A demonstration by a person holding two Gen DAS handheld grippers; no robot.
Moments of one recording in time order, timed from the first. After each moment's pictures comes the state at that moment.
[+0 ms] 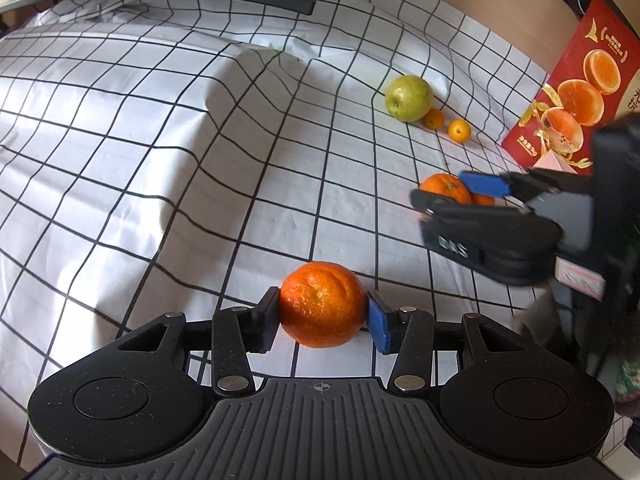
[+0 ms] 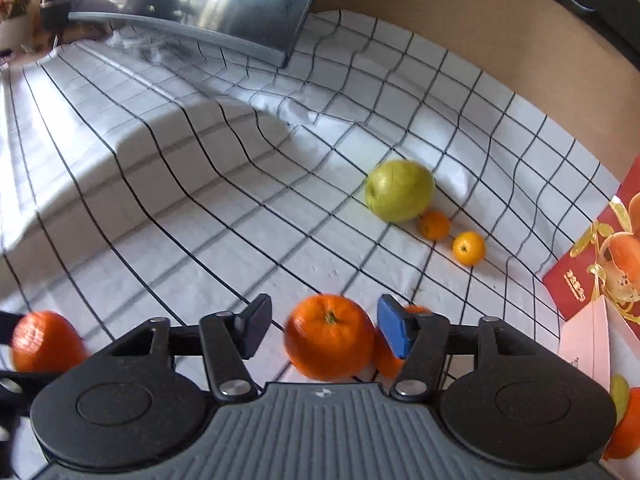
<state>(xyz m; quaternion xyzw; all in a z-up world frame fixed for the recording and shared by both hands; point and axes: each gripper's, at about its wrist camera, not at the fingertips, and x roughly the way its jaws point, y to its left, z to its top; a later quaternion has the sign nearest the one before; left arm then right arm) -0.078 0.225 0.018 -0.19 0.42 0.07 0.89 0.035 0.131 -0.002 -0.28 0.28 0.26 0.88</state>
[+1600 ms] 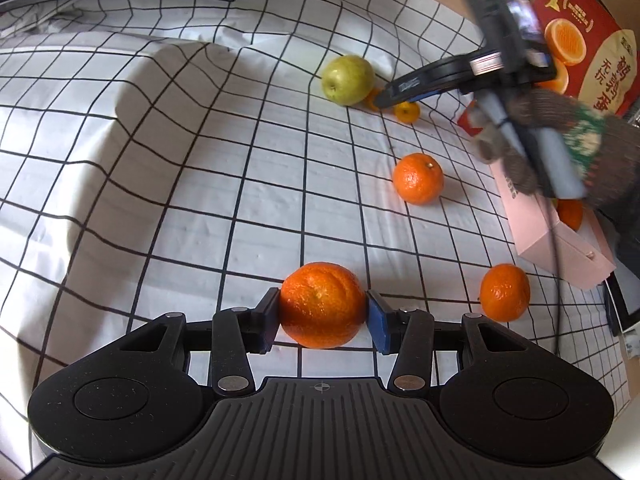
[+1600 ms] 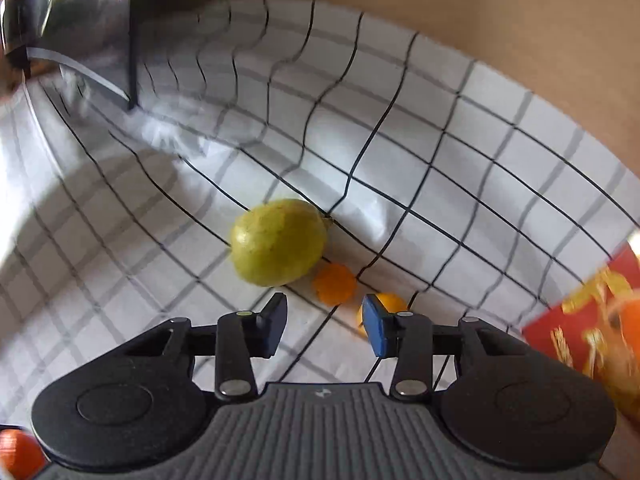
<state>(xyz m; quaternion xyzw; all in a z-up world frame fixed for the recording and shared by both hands) -0.051 0.192 0.018 -0.18 0.42 0.01 0.89 0.208 0.115 0.027 -0.26 0.36 0.28 0.85</state>
